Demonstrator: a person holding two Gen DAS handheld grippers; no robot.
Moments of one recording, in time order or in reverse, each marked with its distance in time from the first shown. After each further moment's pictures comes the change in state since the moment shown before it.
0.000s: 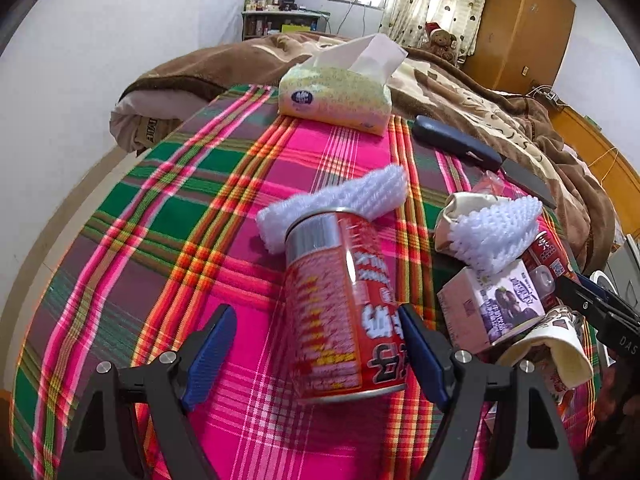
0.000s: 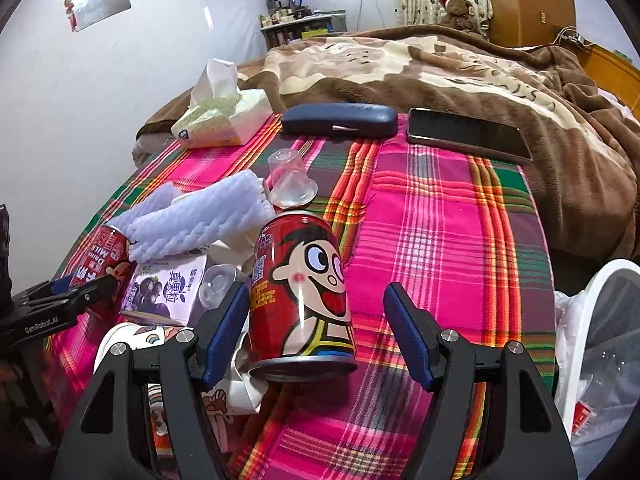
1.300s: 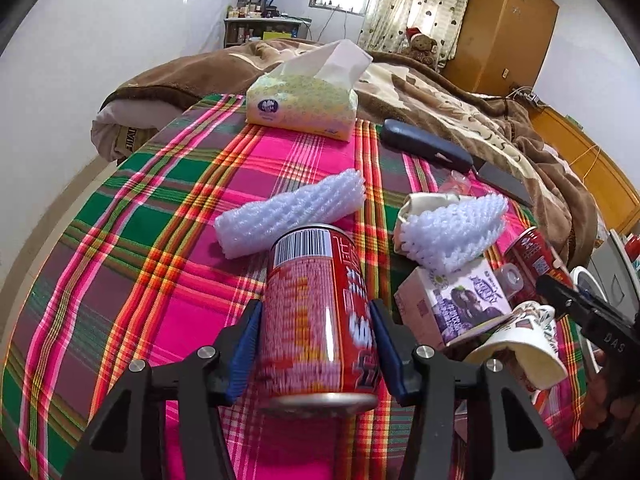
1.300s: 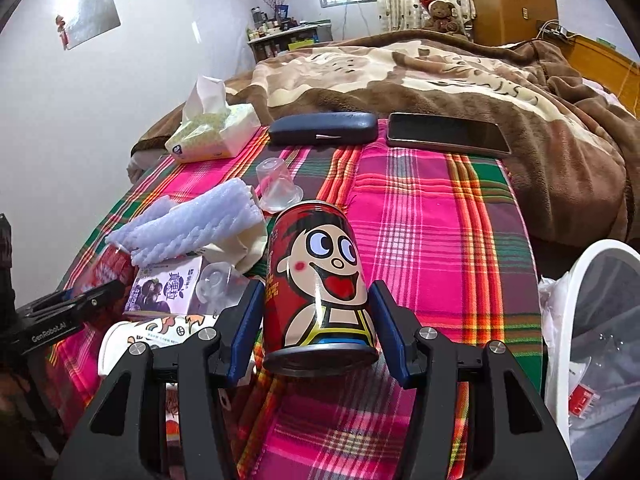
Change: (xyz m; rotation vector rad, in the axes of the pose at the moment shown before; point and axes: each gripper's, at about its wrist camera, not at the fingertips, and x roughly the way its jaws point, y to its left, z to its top) left arm -0.005 -0.020 -0.002 0.018 -0.027 -0.064; right arm -0.012 -0.011 -0.006 0.050 -0.043 -0.014
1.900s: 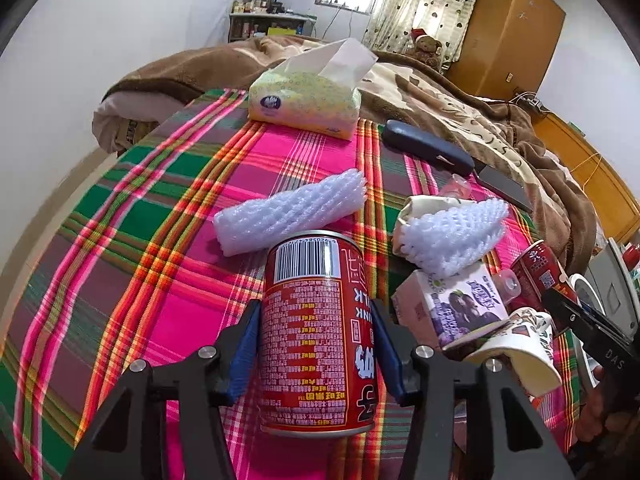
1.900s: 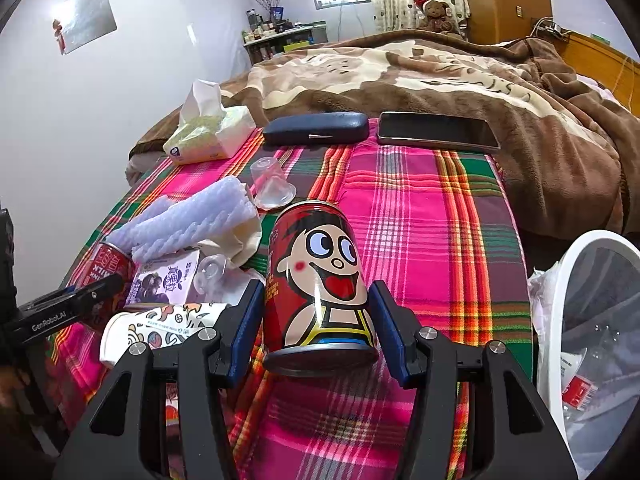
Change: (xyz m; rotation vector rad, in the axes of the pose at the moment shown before) left arm -0.004 -0.003 0.001 -0.012 -0.004 -0.003; right arm -0.006 -0.008 -0.004 0.013 -0.007 -0.001
